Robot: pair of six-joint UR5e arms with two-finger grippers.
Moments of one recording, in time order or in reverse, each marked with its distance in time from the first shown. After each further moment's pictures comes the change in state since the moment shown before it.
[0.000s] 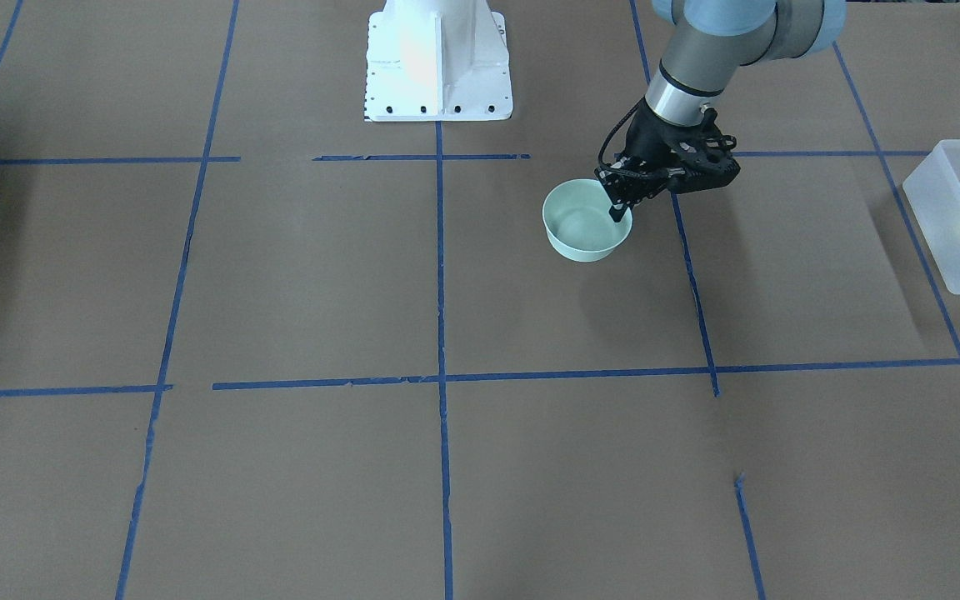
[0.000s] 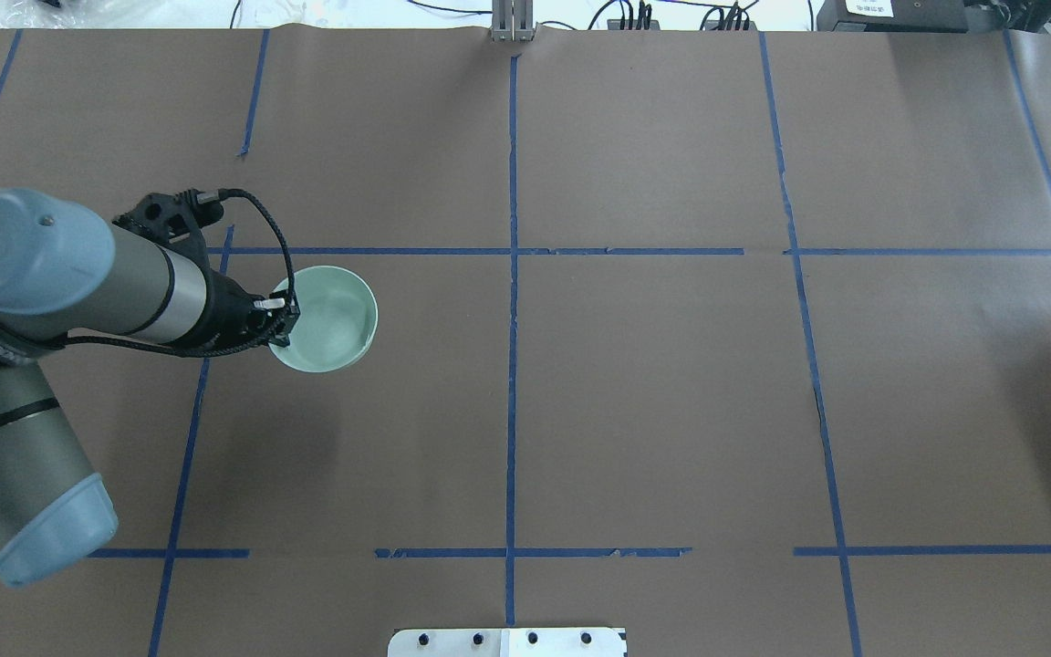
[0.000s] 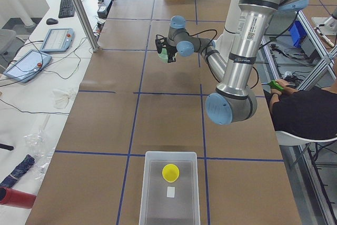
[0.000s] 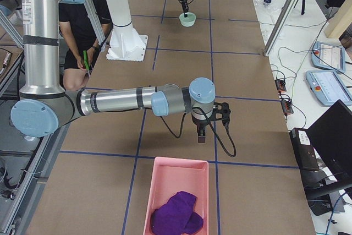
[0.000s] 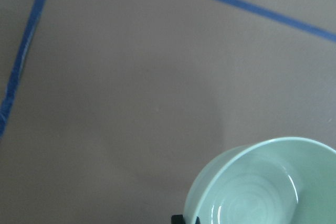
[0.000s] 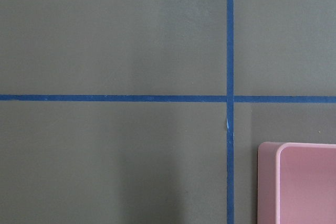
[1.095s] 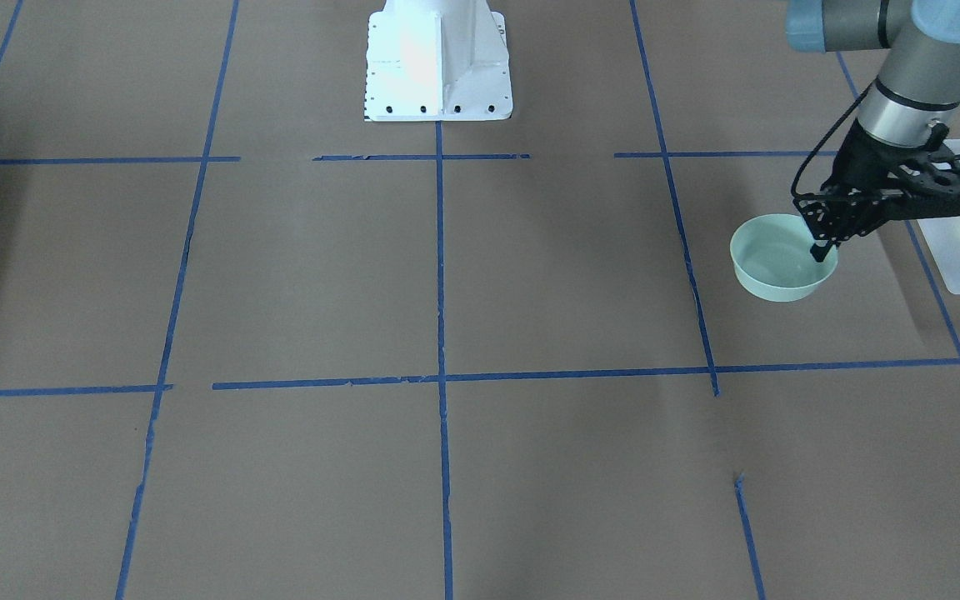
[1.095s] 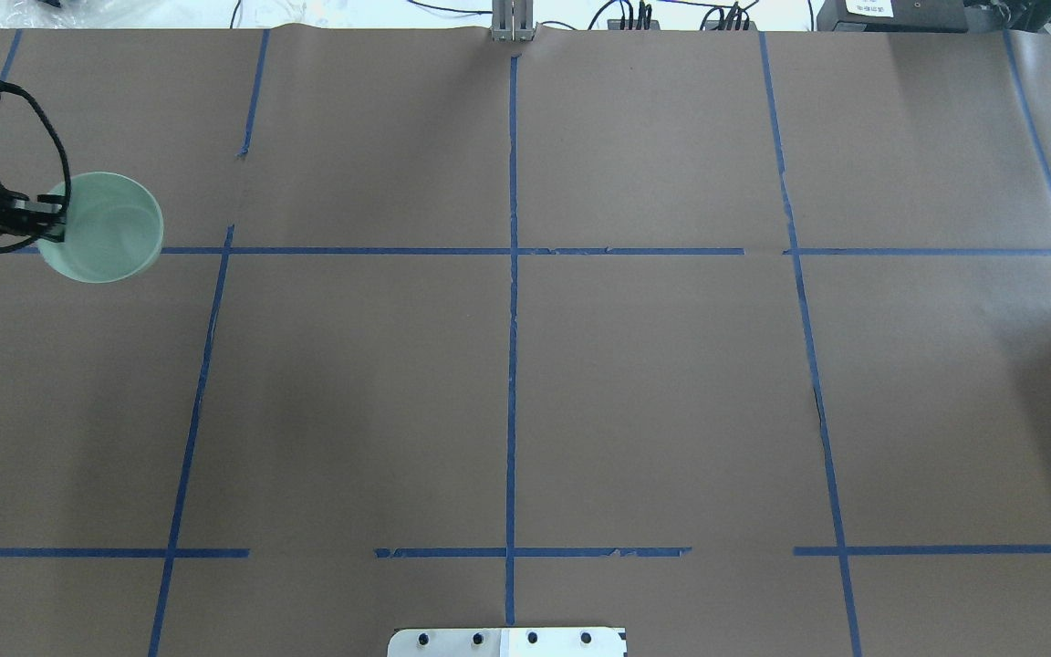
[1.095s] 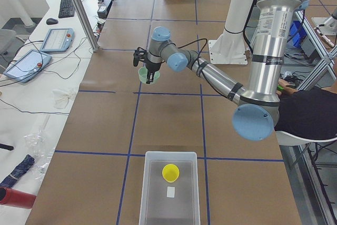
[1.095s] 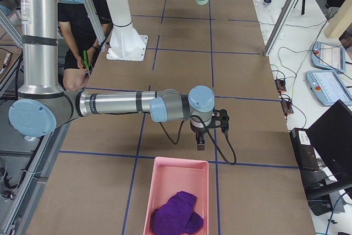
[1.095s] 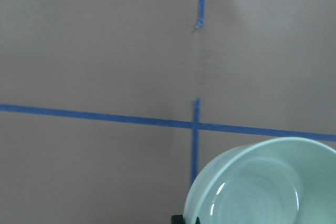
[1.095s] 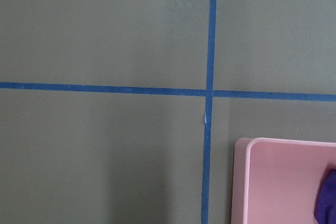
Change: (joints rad) left arm -0.374 0.210 0.028 0.004 -0.064 0.668; right arm 0.033 -0.008 -0.043 0.000 -0.005 -0.092
